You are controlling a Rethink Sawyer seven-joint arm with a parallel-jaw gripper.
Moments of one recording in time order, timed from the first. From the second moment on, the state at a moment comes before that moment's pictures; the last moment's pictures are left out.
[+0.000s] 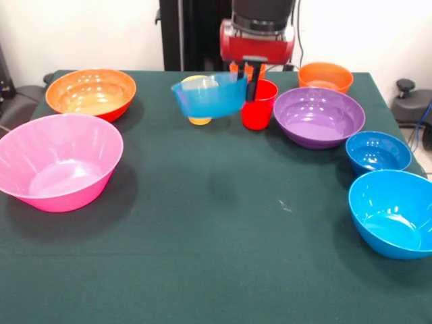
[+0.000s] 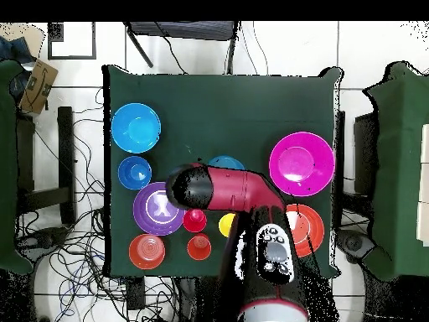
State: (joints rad) arm -0.18 -0.71 -0.02 1.74 -0.09 0.48 1.69
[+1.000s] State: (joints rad) arm -0.13 -0.49 -0.10 1.38 -0.02 0.66 1.76
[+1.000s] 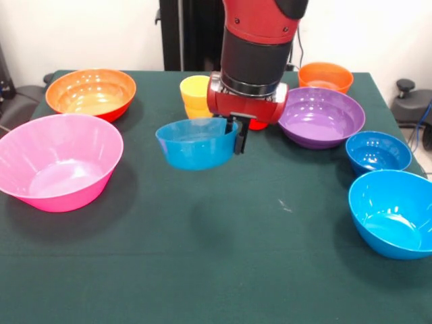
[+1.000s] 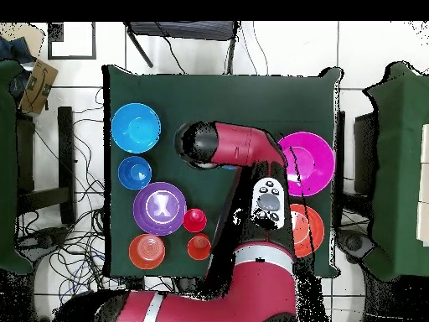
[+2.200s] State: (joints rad) arm -0.15 -0.44 -0.12 1.58 0.03 0.51 1.79
